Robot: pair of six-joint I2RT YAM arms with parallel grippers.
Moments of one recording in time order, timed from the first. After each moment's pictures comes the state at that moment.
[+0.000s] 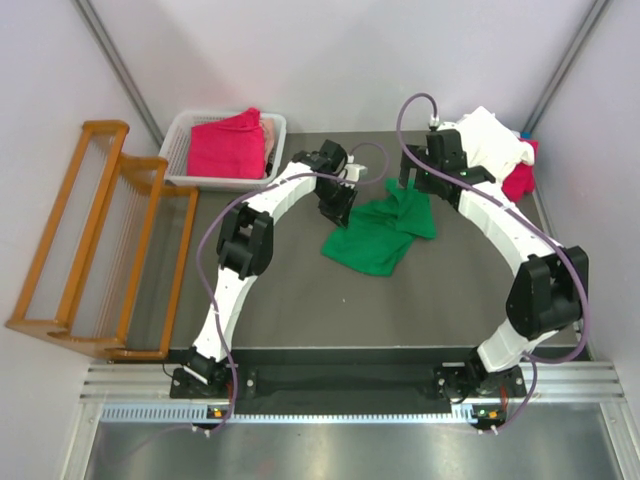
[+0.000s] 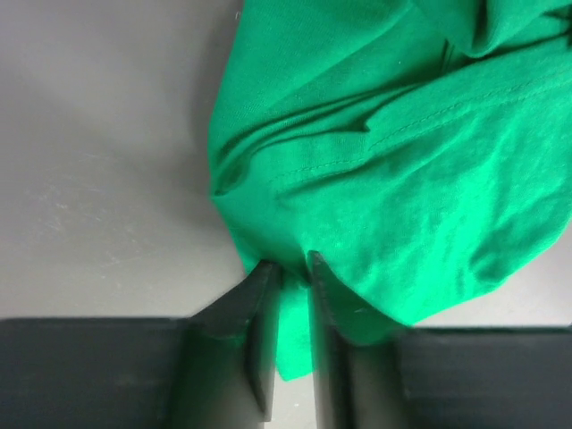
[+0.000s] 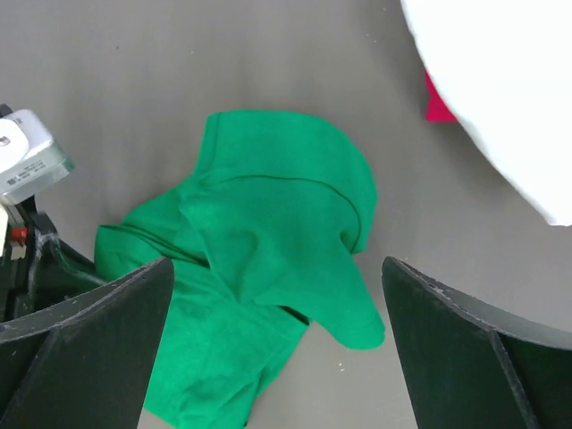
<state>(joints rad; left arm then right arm) -0.52 2.45 2.20 -0.97 0.40 0.05 0.31 1.61 1.38 -0.45 0.19 0.32</state>
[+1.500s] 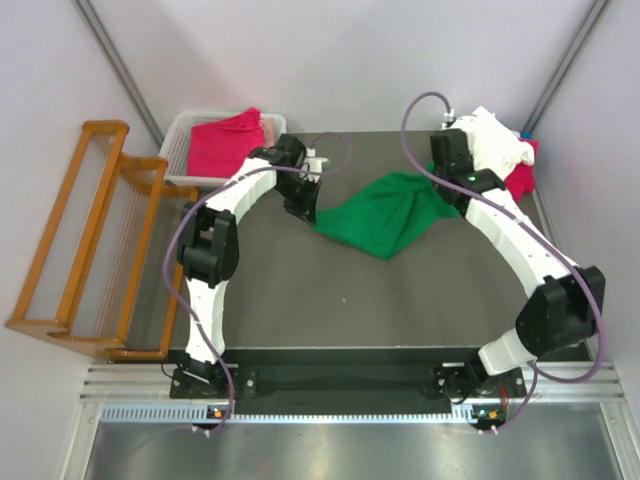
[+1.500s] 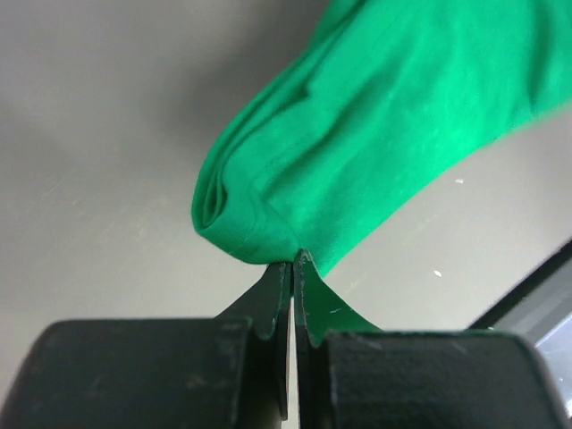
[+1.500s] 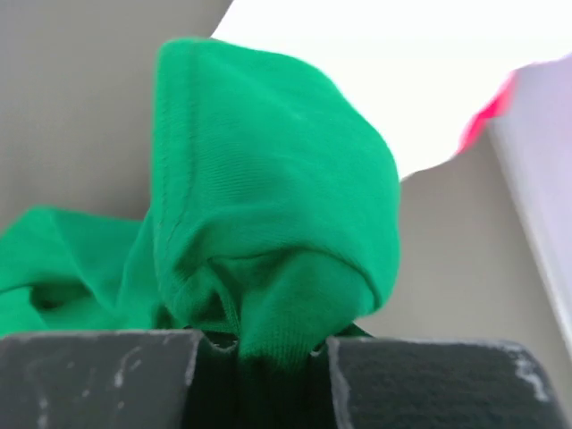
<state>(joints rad) -0.37 2.17 1.87 -0.95 0.45 0.08 0.36 1.54 1.38 -0.51 0.54 0.25</state>
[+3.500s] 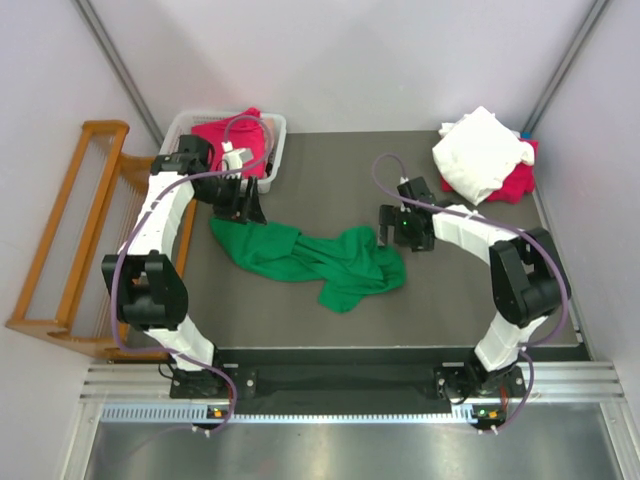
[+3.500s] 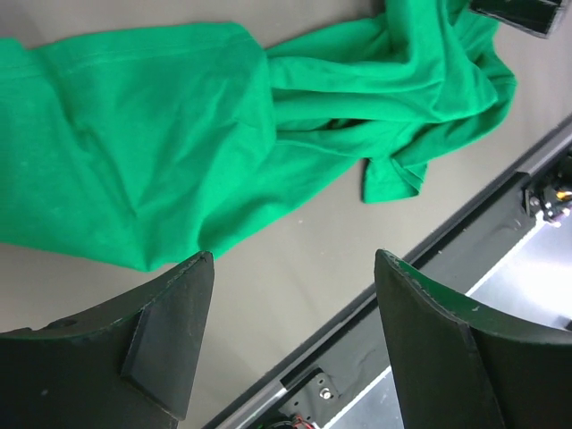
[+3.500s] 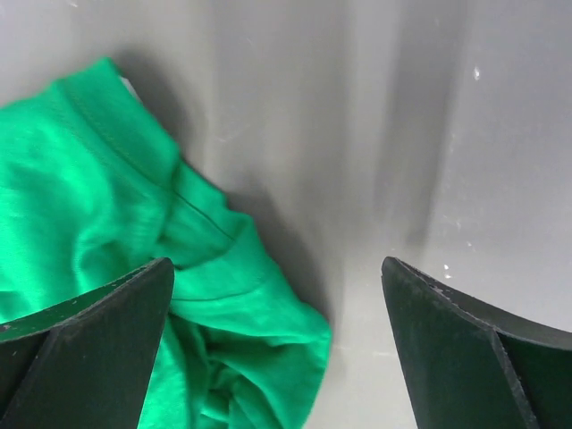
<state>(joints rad) 0.00 1.68 1.56 -1.11 0.65 0.20 0.41 1.71 1.10 -0.48 0.01 0.45</state>
